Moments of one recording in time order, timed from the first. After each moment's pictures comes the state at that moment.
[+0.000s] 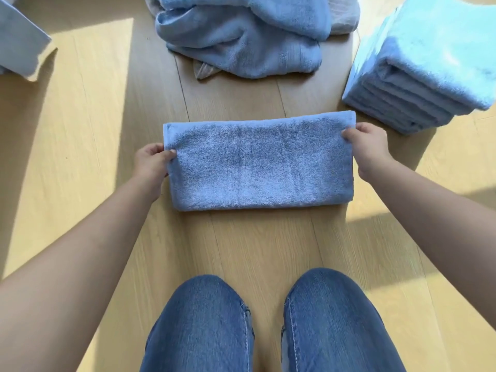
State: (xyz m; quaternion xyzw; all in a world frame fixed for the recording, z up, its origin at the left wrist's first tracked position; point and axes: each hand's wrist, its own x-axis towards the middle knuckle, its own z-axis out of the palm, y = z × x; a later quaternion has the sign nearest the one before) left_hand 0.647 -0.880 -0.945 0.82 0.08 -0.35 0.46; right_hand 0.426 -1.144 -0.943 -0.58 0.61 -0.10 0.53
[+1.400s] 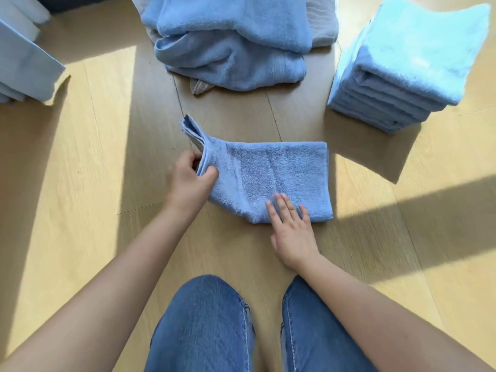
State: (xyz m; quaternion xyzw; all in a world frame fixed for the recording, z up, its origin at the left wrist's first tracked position) left_hand 0.561 -0.914 -0.869 0.90 -0.15 -0.23 0.35; right_hand 0.376 -0.971 -0.962 -0.94 0.26 0.20 0.12
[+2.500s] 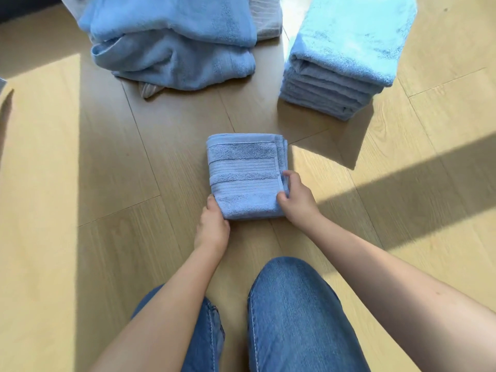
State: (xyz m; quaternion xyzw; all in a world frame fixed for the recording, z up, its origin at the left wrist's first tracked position) left_hand 0.449 -0.930 -0.955 0.90 -0.19 -0.37 0.12; right_hand 0.344 -1.063 -0.945 -0.72 0.52 0.09 0.45
